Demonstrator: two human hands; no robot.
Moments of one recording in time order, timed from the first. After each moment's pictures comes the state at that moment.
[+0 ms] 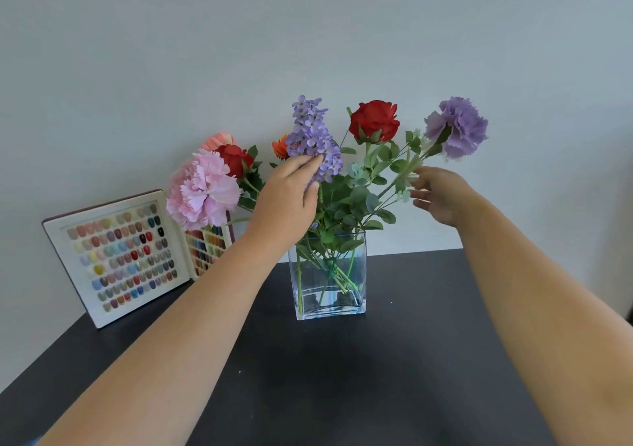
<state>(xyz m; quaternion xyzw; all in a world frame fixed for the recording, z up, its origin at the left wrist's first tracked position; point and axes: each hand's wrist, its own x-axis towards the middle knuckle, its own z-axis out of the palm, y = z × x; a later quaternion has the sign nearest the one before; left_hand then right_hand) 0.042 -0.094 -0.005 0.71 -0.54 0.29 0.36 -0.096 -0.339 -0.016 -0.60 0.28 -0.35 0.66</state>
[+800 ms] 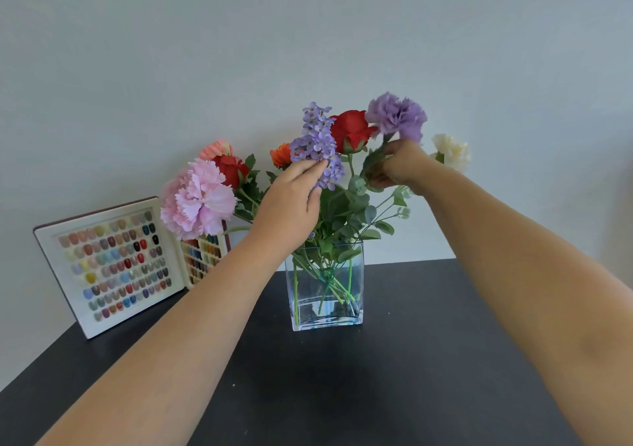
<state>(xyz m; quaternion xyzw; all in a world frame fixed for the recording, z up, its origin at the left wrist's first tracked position) 0.043 -0.108 -0.001 0.70 -0.55 0.29 0.36 -0.047 -0.323 0.044 -0.79 0.27 -0.32 0.45</state>
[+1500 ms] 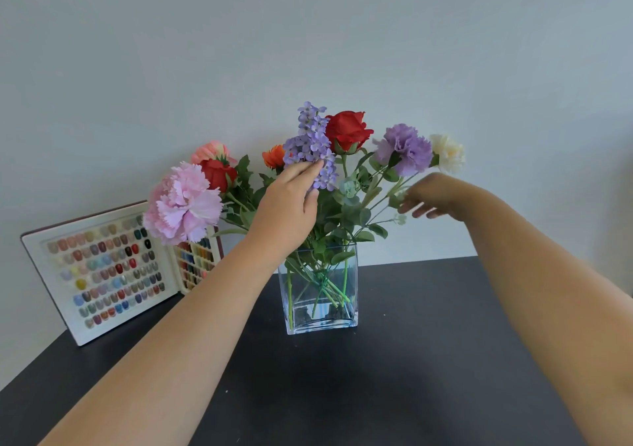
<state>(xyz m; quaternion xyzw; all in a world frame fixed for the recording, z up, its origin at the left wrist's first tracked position) 0.040 -0.117 0.000 0.71 -0.54 0.28 0.36 -0.100 -0.379 0.002 -0.83 0.36 -0.18 0.39</state>
